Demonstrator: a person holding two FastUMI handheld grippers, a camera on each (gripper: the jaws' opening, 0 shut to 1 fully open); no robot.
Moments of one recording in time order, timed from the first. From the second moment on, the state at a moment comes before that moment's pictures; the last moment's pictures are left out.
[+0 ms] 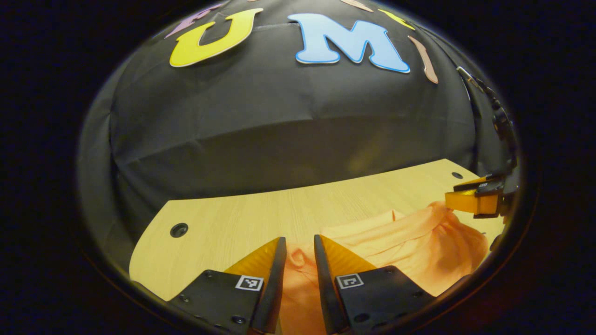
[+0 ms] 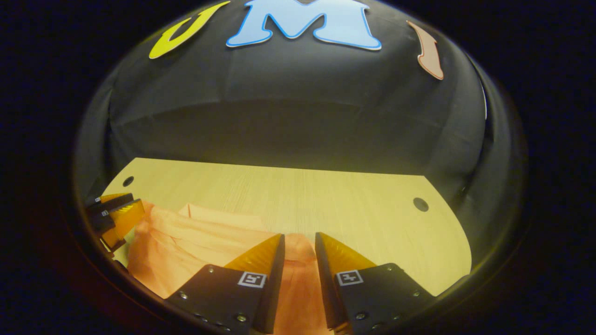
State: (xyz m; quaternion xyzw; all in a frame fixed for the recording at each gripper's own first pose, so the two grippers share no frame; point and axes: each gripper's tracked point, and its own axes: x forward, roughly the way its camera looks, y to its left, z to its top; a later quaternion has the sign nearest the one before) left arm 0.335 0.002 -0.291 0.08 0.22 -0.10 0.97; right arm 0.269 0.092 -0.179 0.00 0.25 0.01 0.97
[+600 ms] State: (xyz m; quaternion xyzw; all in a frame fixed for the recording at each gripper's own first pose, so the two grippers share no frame) left arm 0.288 -0.009 -0.198 0.08 0.14 -0.09 0.98; right arm 0.219 0.088 -0.088 -0.03 0.15 0.03 0.99
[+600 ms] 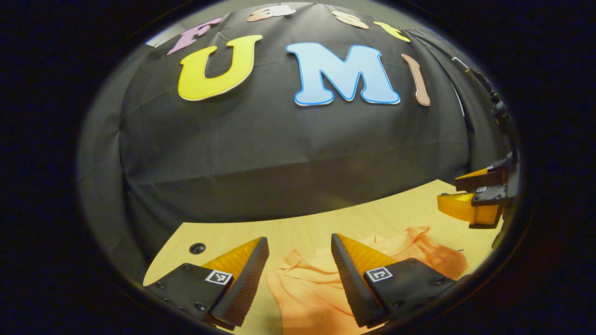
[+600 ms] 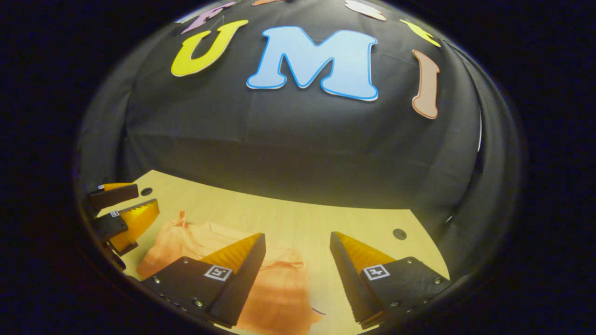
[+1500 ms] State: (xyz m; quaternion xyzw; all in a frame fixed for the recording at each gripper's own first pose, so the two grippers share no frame) left arm 0.134 -0.004 -0.100 0.06 0.07 -0.04 0.99; right arm 0.067 0.064 -0.017 -0.02 0.06 0.05 1.00
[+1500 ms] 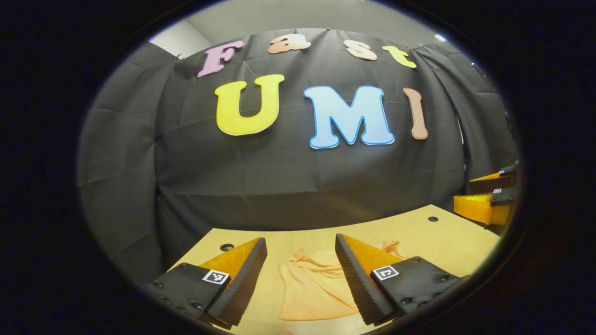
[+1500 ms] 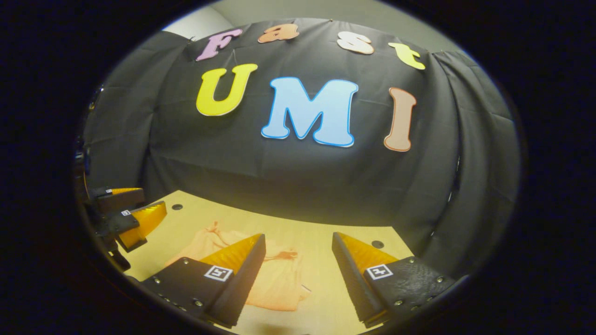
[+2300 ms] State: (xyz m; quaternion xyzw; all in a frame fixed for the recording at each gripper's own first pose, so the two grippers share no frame) left arm 0.010 -0.044 -0.073 0.08 0.05 -0.03 0.99; right arm -0.051 0.023 -0.010 -0.02 0.02 0.05 1.00
